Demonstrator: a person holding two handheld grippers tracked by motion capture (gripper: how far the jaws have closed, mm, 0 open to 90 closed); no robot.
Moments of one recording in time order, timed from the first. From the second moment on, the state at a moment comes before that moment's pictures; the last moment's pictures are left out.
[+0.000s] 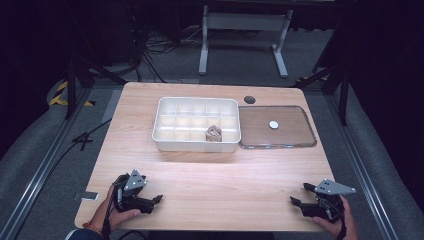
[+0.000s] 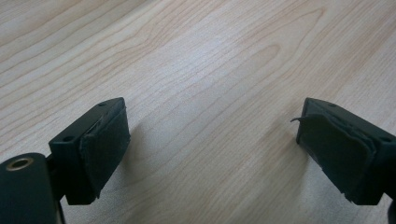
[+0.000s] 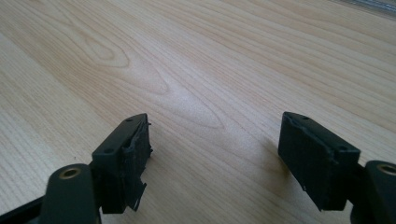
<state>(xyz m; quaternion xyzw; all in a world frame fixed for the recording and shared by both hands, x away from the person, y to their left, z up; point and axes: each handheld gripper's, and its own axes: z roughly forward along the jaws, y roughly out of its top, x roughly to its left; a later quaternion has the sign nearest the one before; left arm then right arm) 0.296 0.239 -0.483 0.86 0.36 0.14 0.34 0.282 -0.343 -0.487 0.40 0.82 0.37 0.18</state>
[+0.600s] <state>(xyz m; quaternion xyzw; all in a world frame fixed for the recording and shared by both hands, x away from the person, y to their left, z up) 0.297 0.238 -0.483 0.86 0.36 0.14 0.34 0.282 -0.343 -0.486 0.40 0.82 0.37 0.18</state>
